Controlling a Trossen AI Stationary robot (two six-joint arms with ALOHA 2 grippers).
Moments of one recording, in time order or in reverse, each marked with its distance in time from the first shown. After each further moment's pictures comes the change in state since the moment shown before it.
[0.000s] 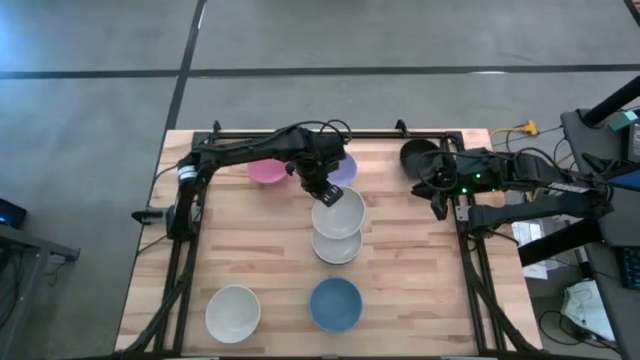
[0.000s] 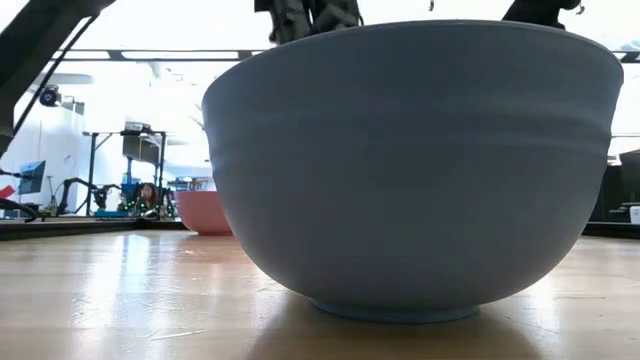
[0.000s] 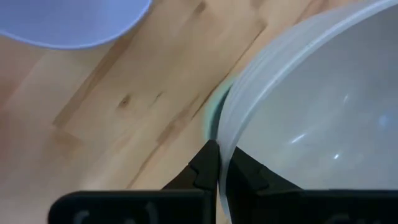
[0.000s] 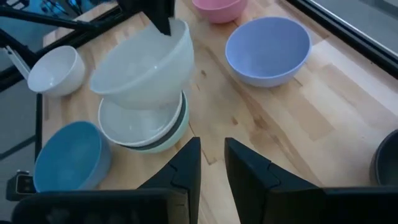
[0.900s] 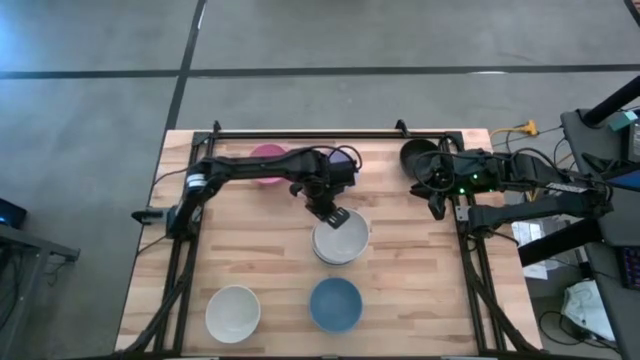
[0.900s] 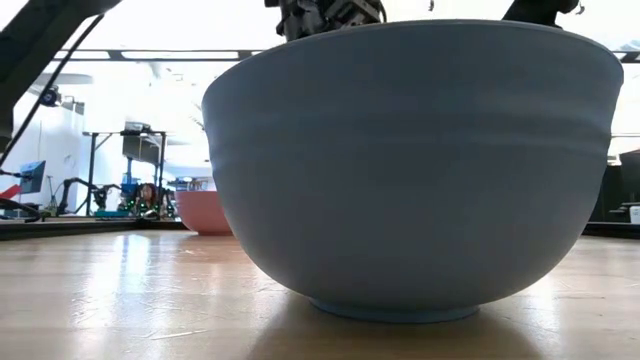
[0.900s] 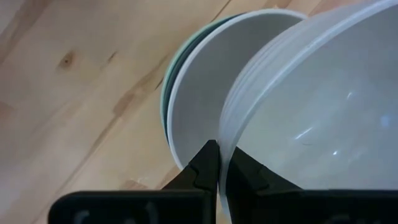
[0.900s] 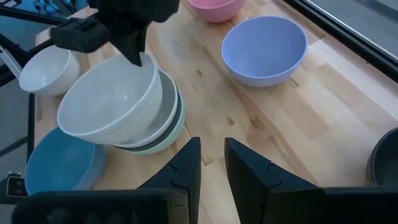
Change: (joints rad) left arm -0.112 0.077 0.021 -0.015 0.033 -0.135; right arm 0.000 0.010 -0.008 0.008 0.016 -0.003
